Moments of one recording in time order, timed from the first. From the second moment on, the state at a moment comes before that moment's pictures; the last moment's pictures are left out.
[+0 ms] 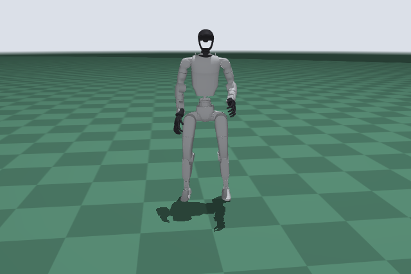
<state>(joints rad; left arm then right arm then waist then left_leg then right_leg) 0.04 0.34 -0.32 0.29 0.02 -0.22 0.31 0.00 -0.23 0.38 0.92 -0.03 -0.12 -0.36 0.14 -0.05 0.07 0.09 0.05 0.06 0.10 -0.23 -0.16 0.03 -0.14 -0.08 0.17 -0.11 0.24</state>
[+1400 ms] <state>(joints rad) -1.39 1.51 -1.40 1.41 0.64 -0.18 0.35 0.32 -0.52 0.17 0.78 -0.12 -0.20 -0.30 -0.19 0.10 0.13 0.02 0.10 0.31 0.14 -0.22 -0.15 -0.12 -0.06 0.11 0.10 0.00 0.26</state>
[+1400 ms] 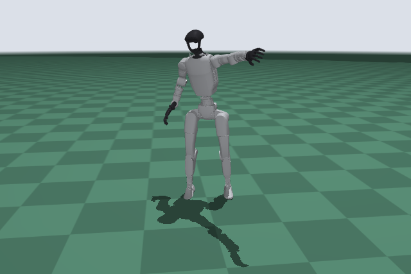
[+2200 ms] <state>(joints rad) -0.48 1.19 -0.35 0.89 0.58 -0.11 0.40 0.02 -0.43 0.33 0.67 -0.19 -0.18 -0.28 0.17 -0.03 0.09 -0.39 0.06 0.26 0.73 -0.12 -0.10 0.16 -0.21 0.01 0.24 -0.24 0.23</state>
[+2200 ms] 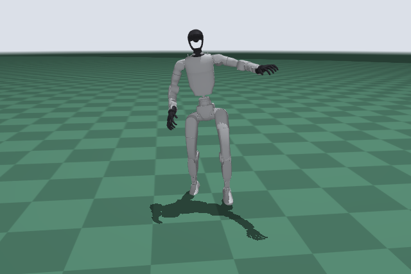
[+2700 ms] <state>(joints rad) 0.23 0.93 0.22 0.48 0.61 -0.14 0.53 0.02 -0.29 0.37 0.88 -0.21 -0.18 -0.33 0.30 -0.11 0.11 -0.27 0.12 0.39 0.08 0.02 -0.16 0.24 -0.23 0.01 0.44 0.03 0.25</state>
